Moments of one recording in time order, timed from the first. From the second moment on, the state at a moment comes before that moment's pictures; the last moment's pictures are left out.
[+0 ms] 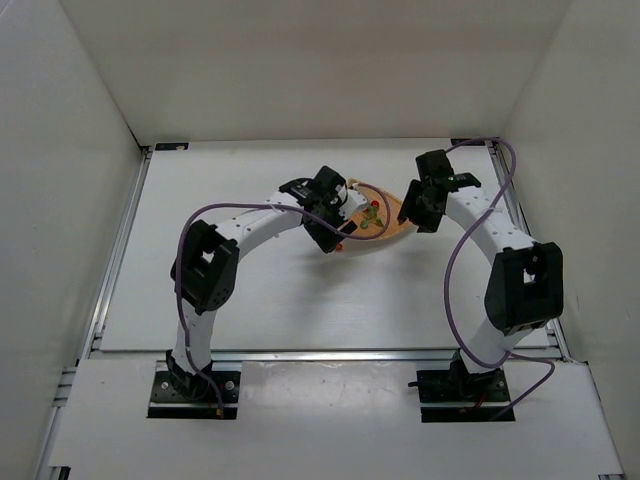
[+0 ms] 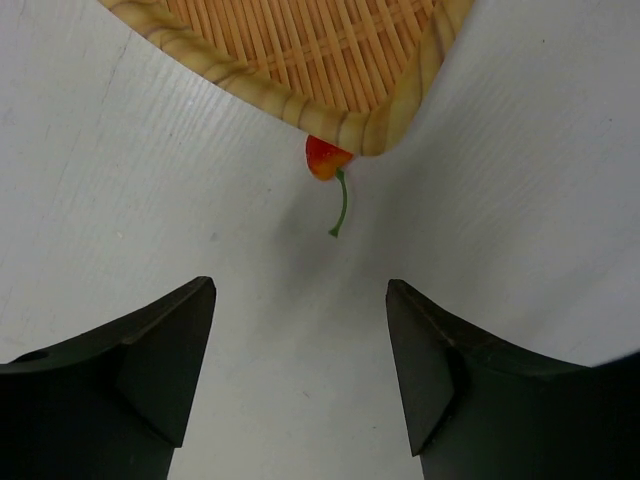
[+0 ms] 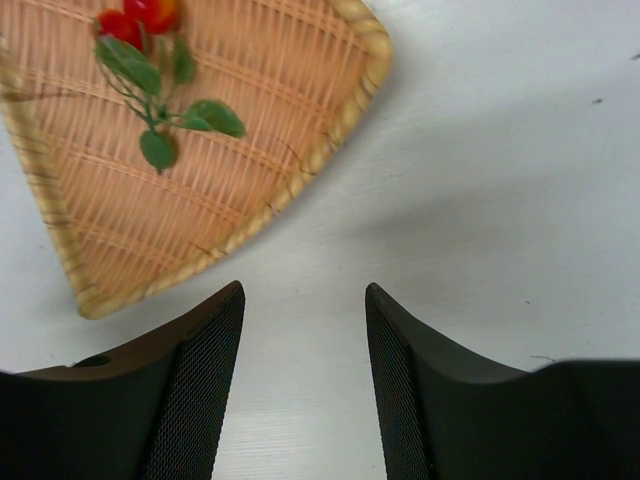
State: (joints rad) left arm -0.70 2.01 1.65 -0.72 0.07 0.31; right arm 0.27 1.67 1.36 -0.76 0.06 0.57
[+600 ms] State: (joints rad) left arm -0.70 2.16 1.75 -0.71 0.12 0.25; right arm 0.22 1.64 1.30 -0.75 0.06 0.57
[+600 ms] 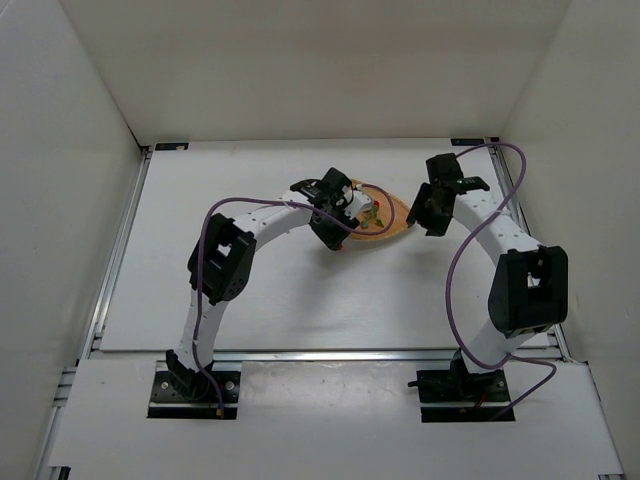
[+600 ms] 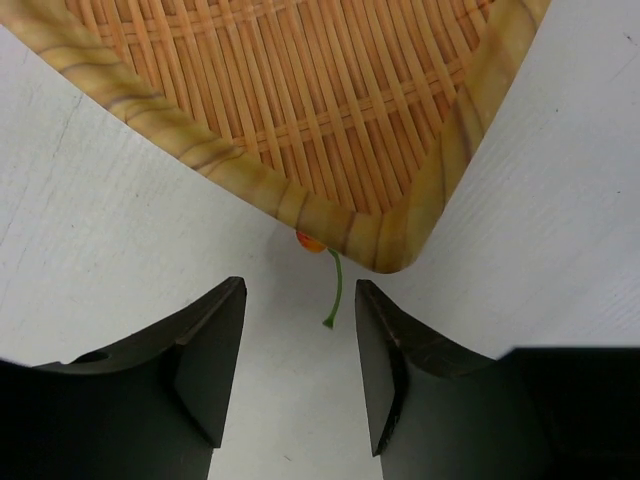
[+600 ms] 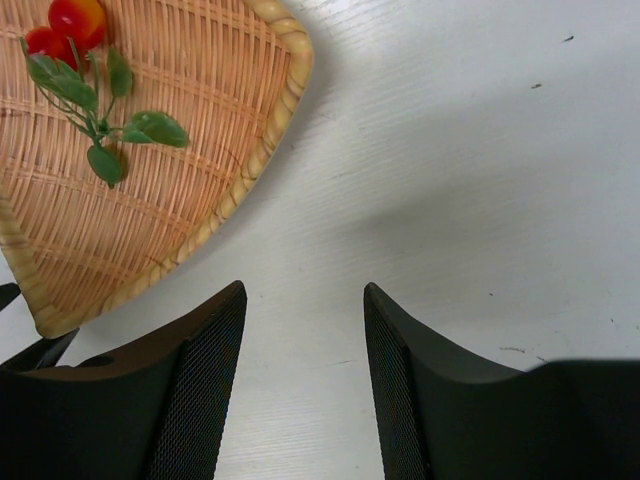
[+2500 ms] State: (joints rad) left arm -0.70 2.11 2.02 -0.85 -0.12 0.27; right arm 0.16 1.59 1.29 -0.76 0.09 0.55
